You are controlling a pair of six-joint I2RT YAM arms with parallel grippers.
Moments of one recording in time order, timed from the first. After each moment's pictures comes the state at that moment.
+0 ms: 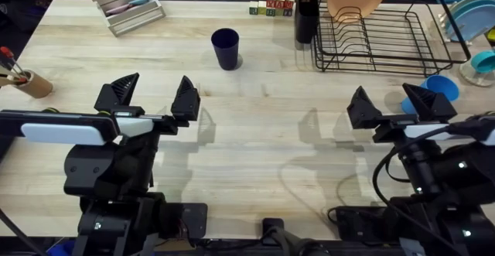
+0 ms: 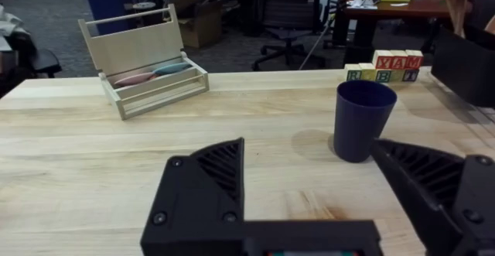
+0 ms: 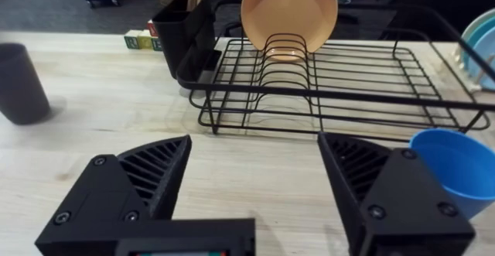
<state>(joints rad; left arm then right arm) -0.01 0.00 0.01 -0.02 0.01 0.00 0.01 0.00 0.01 -0.10 -0.02 0.00</state>
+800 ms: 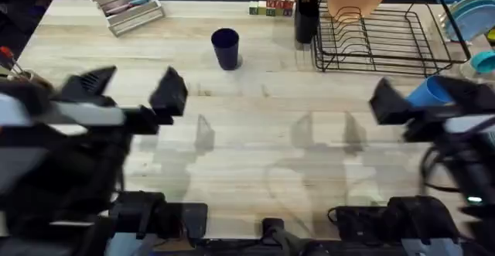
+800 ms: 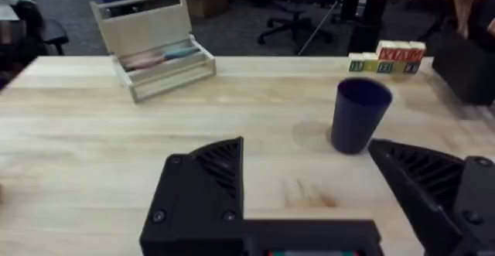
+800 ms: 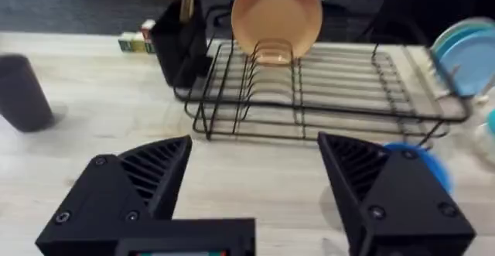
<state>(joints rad) -0.01 0.11 0.37 -0.38 -0.02 -0.02 0.01 0.10 0.33 -0.39 0.02 -0.02</state>
